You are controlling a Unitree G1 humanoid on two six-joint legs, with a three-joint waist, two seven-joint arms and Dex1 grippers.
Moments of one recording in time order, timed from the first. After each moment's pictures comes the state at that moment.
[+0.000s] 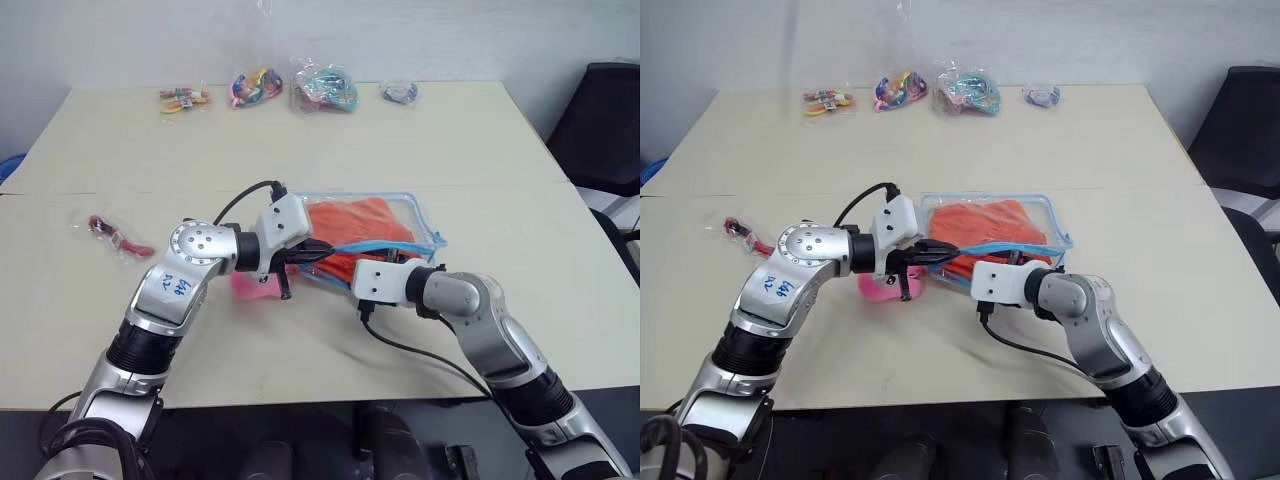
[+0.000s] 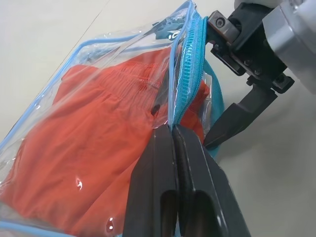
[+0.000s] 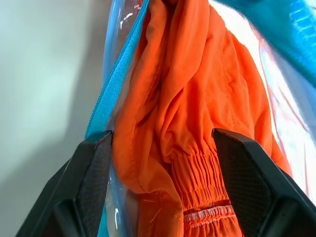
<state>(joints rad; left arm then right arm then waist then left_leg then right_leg) -0.66 0.53 -0.21 -0.18 -0.19 0.56 -0.89 -0.45 -0.52 0.36 -0.27 -0.45 0.30 0.81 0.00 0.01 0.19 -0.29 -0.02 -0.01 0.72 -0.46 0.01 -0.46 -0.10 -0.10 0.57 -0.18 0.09</state>
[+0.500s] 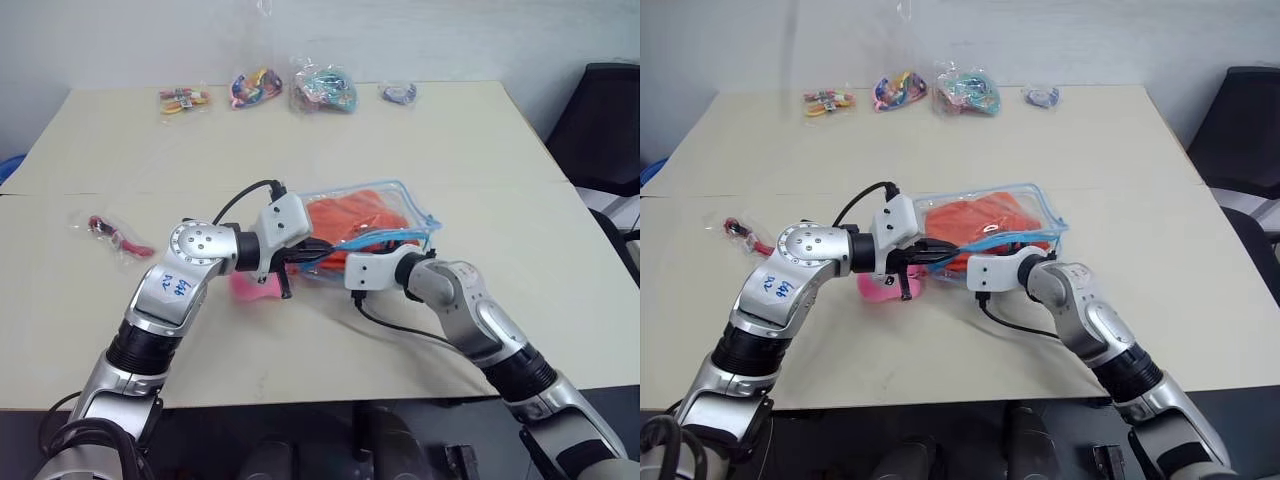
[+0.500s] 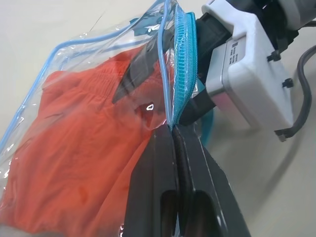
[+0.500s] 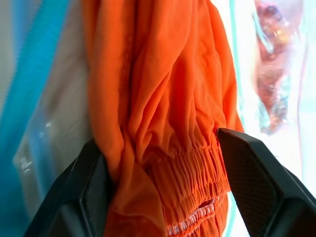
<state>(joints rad) -0.65 0.53 -0.20 -0.19 -0.19 0.57 -0.88 -0.57 -0.50 0.46 -0.05 -0.67 0.19 0.59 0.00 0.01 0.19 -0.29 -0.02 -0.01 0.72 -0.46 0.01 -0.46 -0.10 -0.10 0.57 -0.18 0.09</state>
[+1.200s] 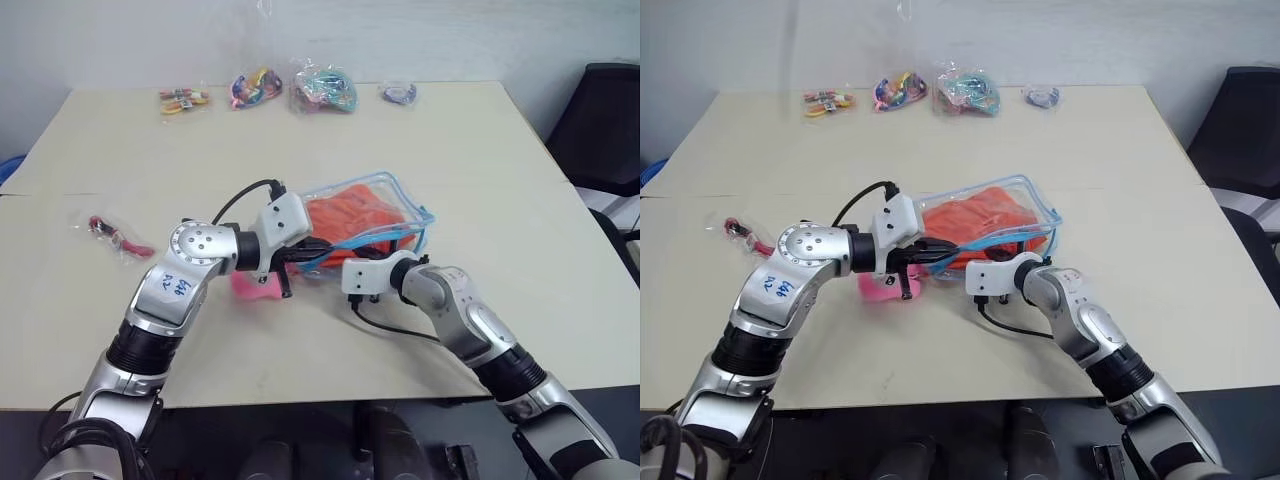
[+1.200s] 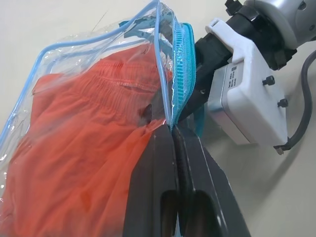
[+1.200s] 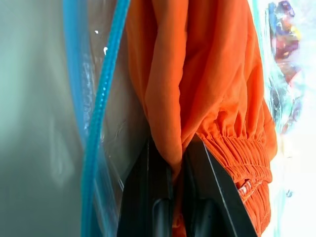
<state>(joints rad) -0.65 0.53 -0.21 -0.19 -0.19 0.57 -0.86 -0.53 -0.48 0.43 -0.05 -0.63 0.18 0.61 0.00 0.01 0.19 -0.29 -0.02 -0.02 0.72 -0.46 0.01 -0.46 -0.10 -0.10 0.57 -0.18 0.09</state>
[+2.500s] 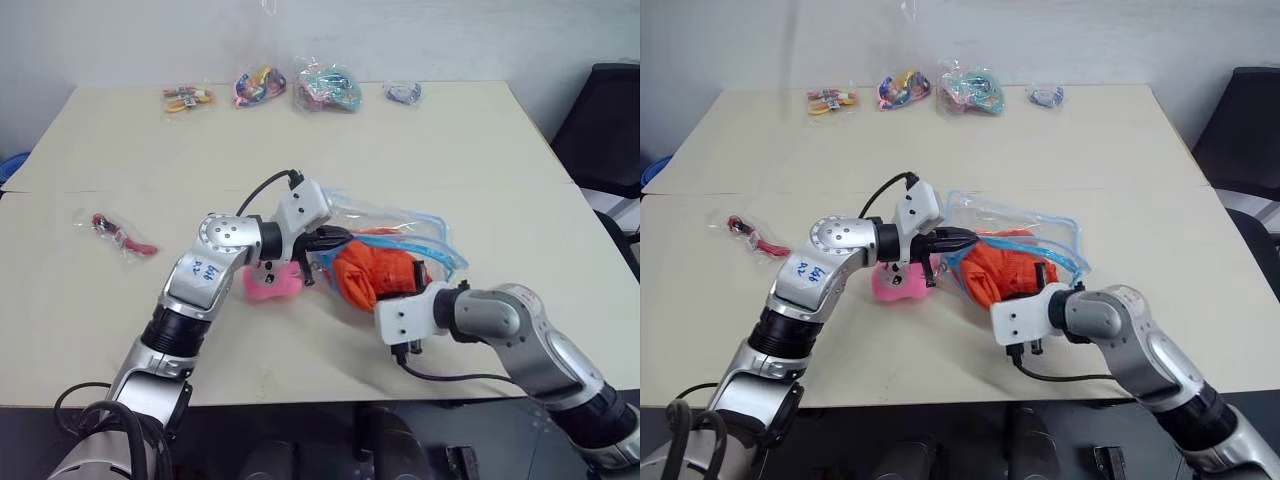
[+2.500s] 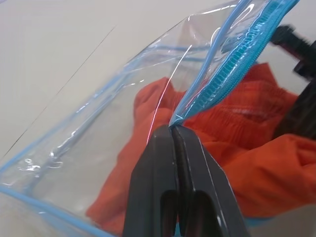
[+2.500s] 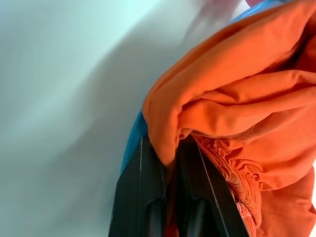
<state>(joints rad) -0.74 0.40 -0.24 0.00 -0.13 0.50 -0.82 -0.32 -0.79 0.33 -0.49 -0.35 0.19 0.99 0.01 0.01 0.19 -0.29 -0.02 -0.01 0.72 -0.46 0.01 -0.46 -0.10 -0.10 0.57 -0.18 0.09</state>
